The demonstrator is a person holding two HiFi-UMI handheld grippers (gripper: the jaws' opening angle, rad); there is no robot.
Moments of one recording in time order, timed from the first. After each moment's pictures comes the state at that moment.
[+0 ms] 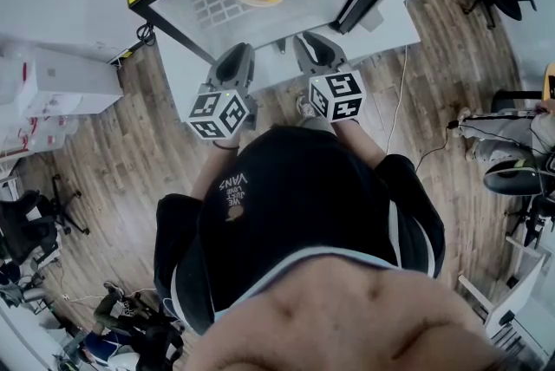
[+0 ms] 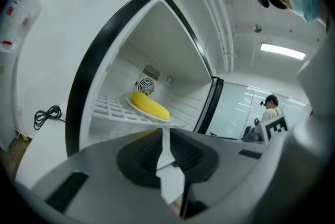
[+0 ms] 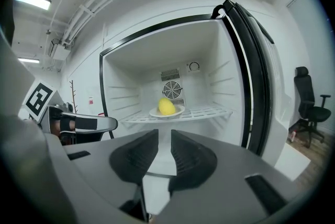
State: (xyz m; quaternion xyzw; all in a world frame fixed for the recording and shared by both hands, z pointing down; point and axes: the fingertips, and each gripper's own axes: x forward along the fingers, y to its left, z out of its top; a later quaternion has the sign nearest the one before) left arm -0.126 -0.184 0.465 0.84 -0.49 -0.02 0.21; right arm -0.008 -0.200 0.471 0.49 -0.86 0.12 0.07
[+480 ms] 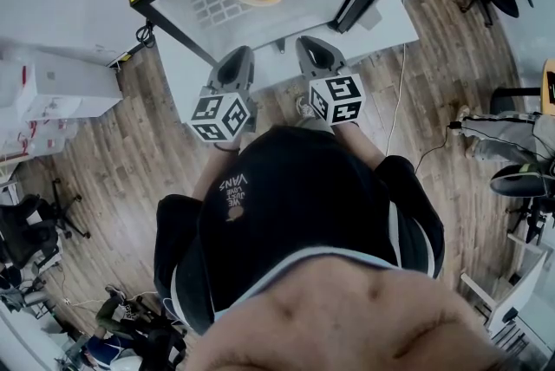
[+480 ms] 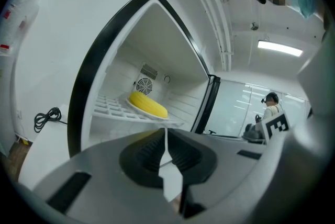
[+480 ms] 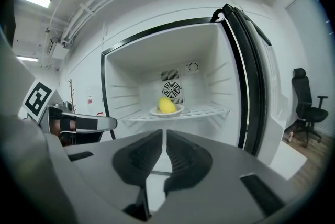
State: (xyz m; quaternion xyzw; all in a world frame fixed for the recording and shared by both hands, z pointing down) left arm -0.125 -0.177 0.469 0.85 -0.49 -0.01 0.20; right arm -0.007 -0.191 0.474 0.50 -0.86 0.12 0.07
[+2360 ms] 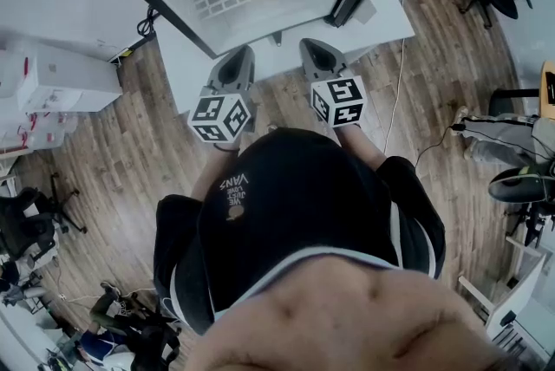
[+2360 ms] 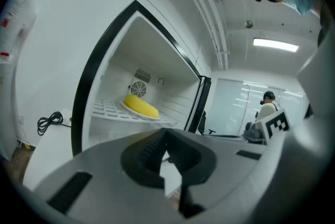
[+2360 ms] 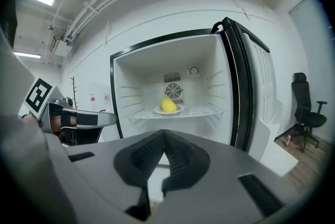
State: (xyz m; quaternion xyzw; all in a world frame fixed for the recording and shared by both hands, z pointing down) left arm -0.112 -0.143 0.454 0.85 -0.49 -0.01 0.18; right arm 0.007 -0.156 0.465 0.49 -0.86 0.11 0.08
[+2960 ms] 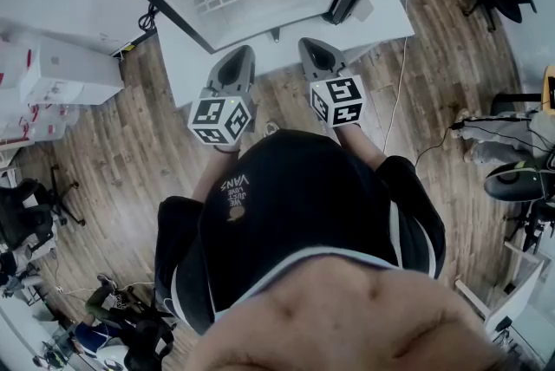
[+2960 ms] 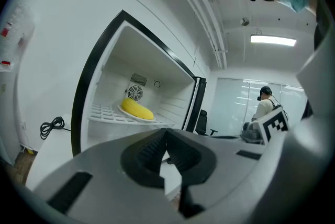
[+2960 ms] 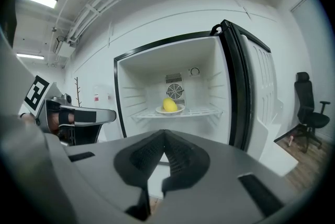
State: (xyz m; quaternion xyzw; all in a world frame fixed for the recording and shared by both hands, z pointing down) left arm -0.101 -0.126 0.444 0.85 -0.50 -0.01 0.15; right arm 0.014 -0.145 0.464 0.48 -0.87 0.10 0.08
